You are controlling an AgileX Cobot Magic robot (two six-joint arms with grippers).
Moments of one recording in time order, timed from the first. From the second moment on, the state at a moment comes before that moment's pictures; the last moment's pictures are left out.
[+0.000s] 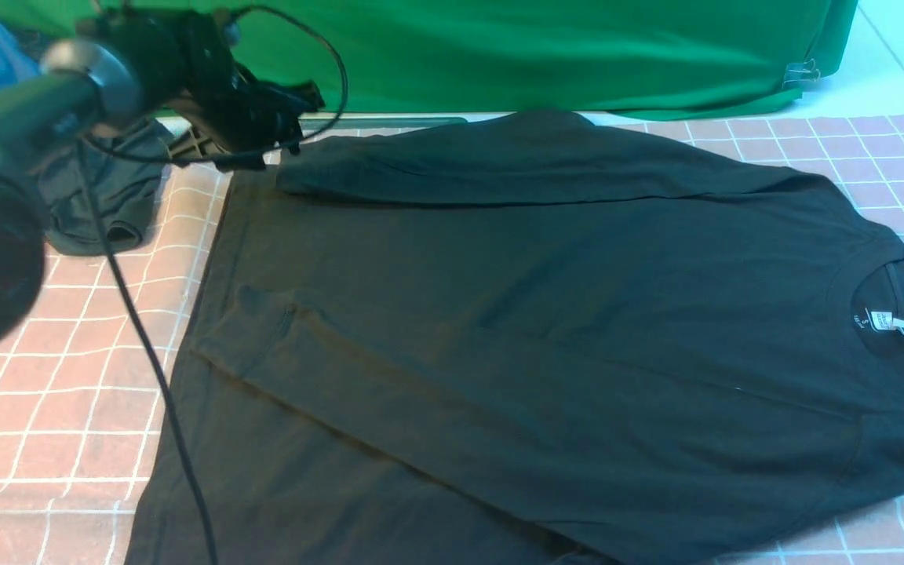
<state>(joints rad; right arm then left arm) 0.14 0.70 -0.60 0.42 0.53 -0.16 -0.07 2.32 -1.96 0.02 0.61 -0.44</state>
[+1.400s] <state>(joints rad) 0.14 0.70 -0.60 0.42 0.53 -0.16 -0.07 2.10 -1.97 -0.12 1.14 -0.25</state>
